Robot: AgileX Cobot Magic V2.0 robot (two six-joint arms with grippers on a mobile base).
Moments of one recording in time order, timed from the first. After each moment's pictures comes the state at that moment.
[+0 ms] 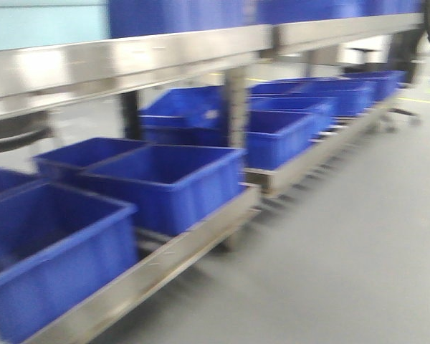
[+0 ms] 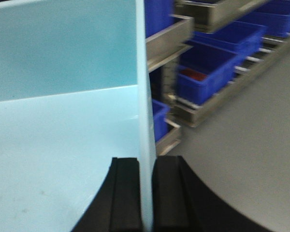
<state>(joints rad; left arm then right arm) -0.51 1.57 -1.98 0.53 1.25 -0.56 0.43 1.58 -1.94 -0.34 0.90 0.43</state>
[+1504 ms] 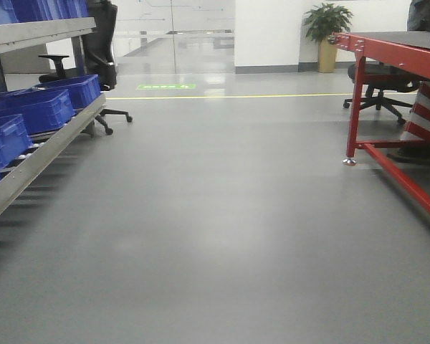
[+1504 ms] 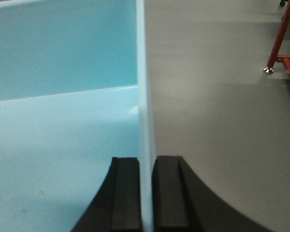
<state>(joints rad) -0.51 1.57 -1.98 0.53 1.25 -0.56 0.43 1.58 -1.94 -0.34 0.90 0.43</state>
